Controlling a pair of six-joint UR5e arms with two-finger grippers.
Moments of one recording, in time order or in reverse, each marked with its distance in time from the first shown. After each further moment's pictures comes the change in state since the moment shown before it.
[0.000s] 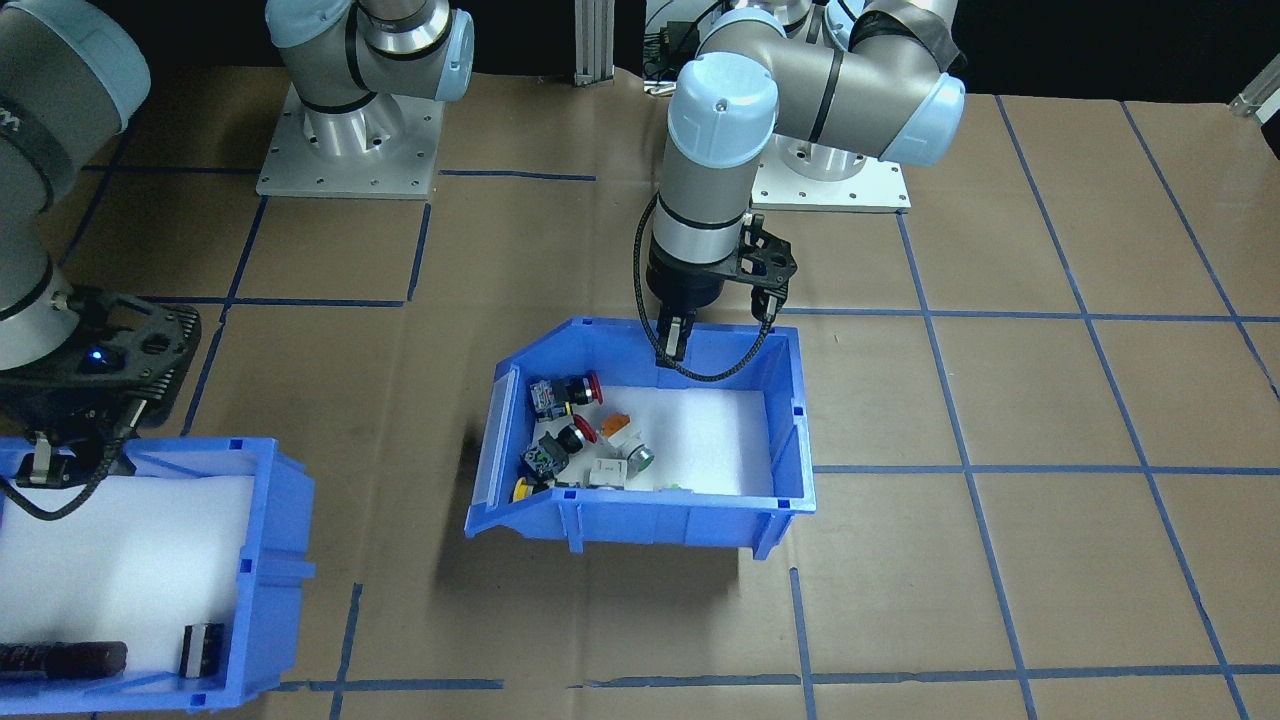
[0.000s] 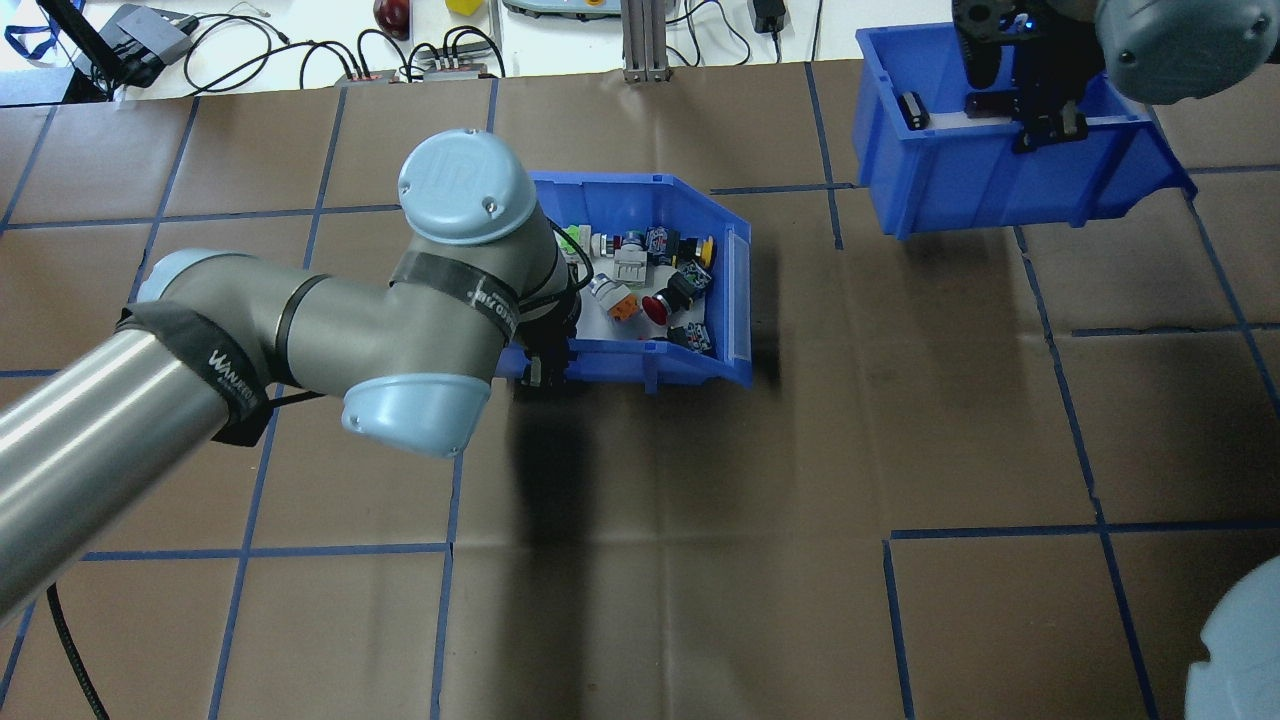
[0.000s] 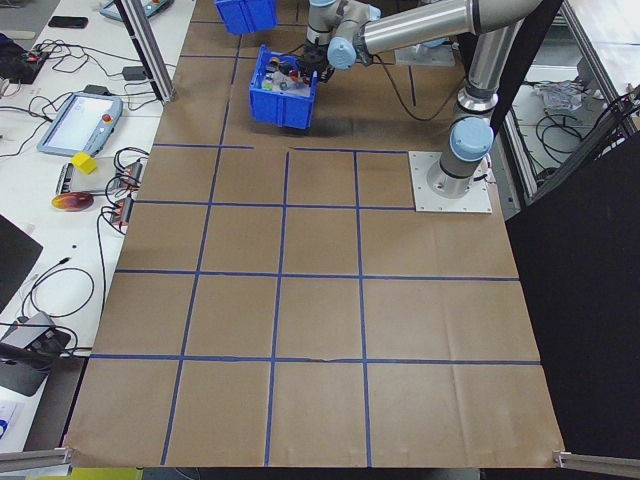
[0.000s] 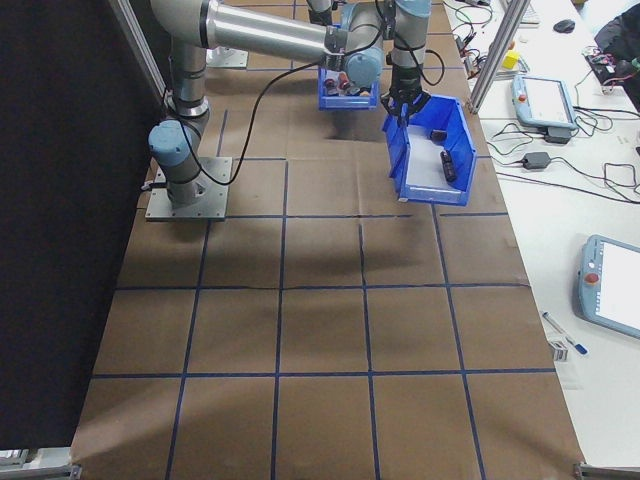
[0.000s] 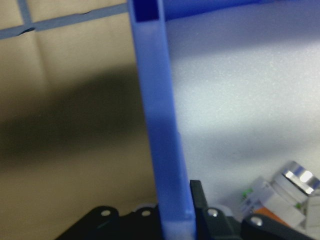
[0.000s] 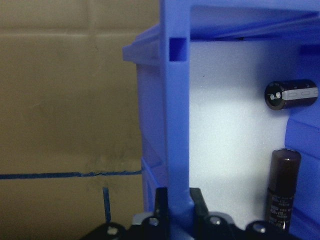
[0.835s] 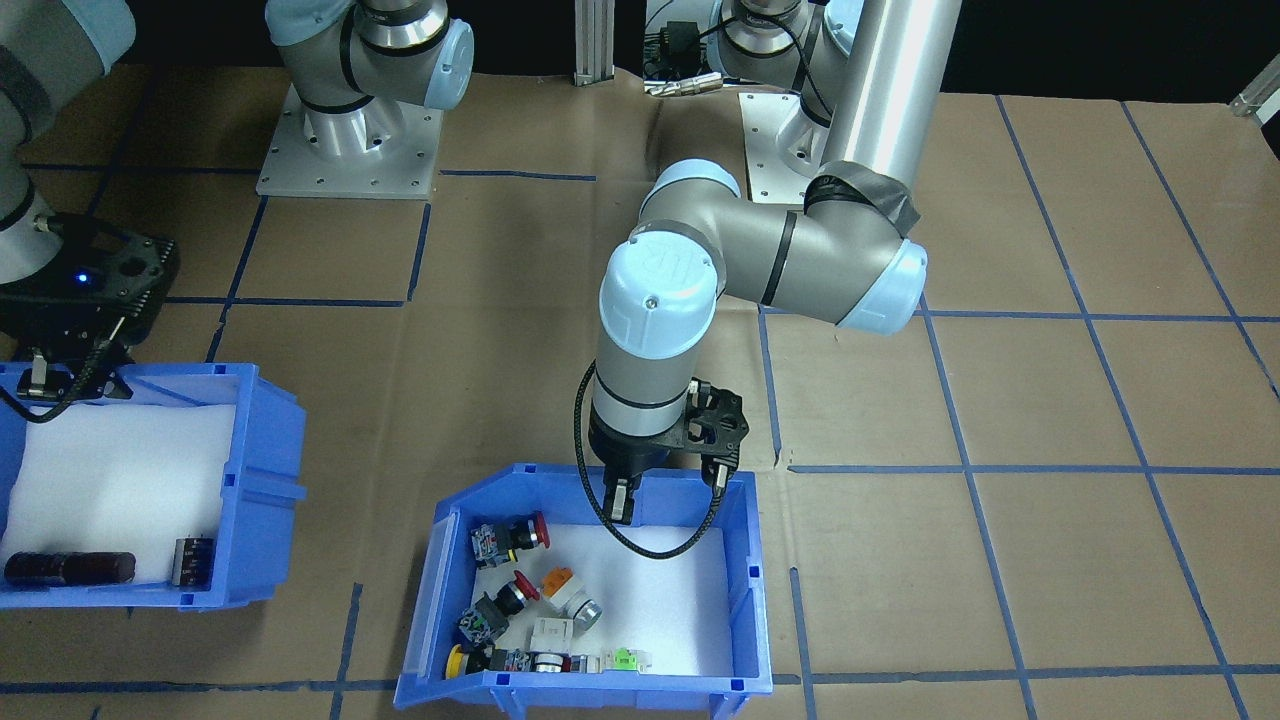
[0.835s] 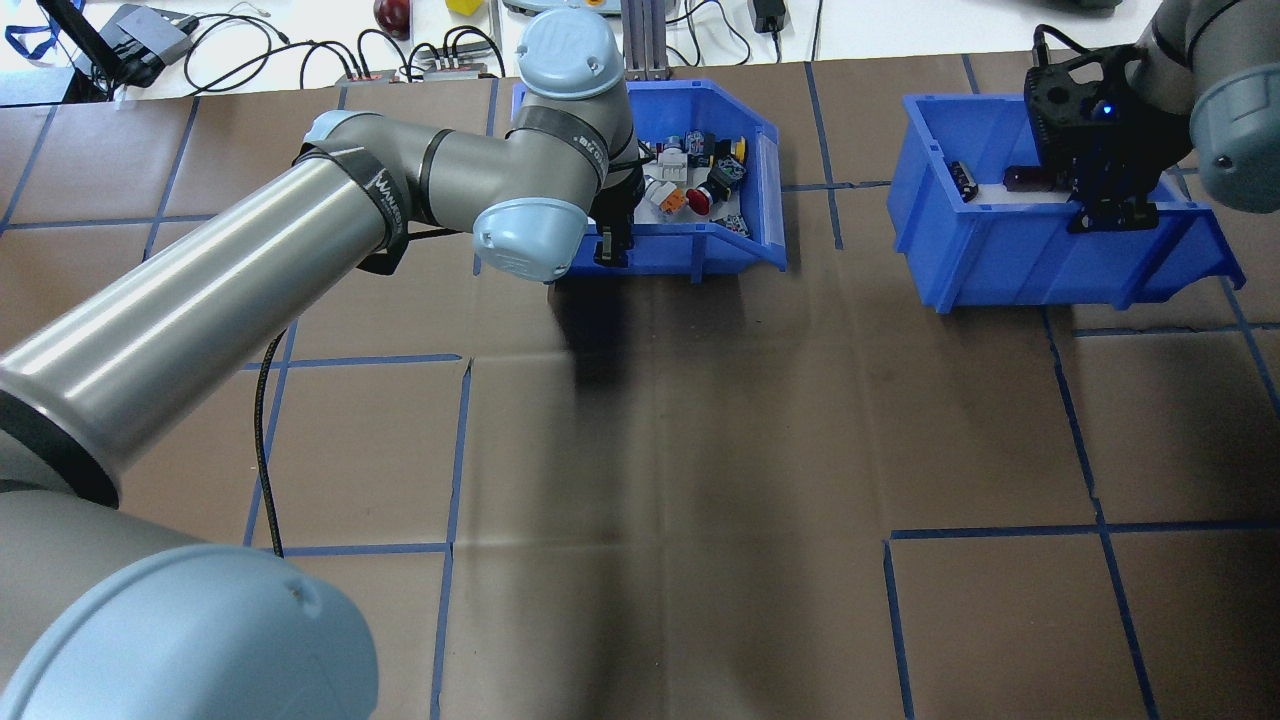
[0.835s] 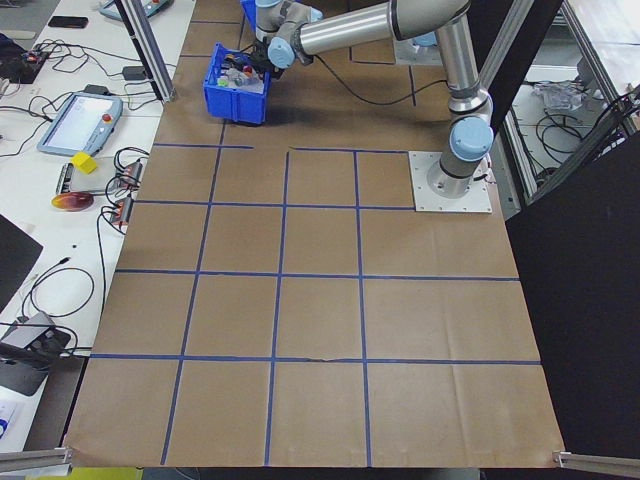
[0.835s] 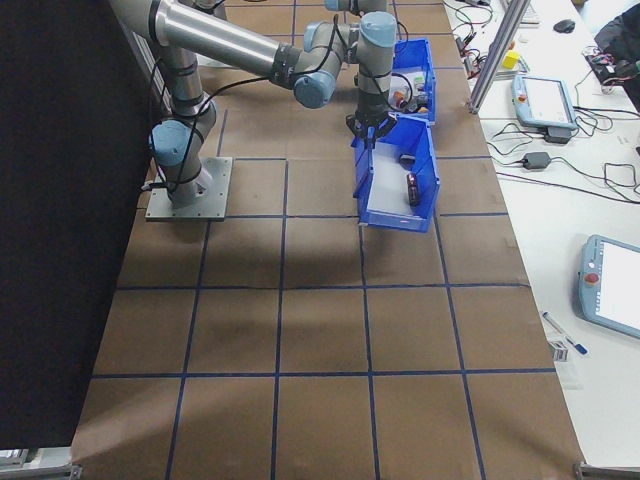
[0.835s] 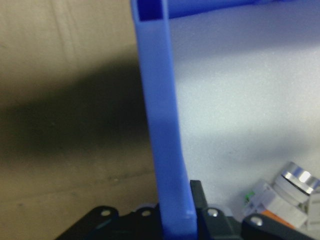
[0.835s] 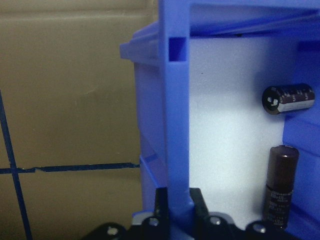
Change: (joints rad) left arm -0.017 -0.358 0.394 -0.008 -0.013 -0.066; right arm -0.081 -0.160 0.228 -0.041 0.037 -0.044
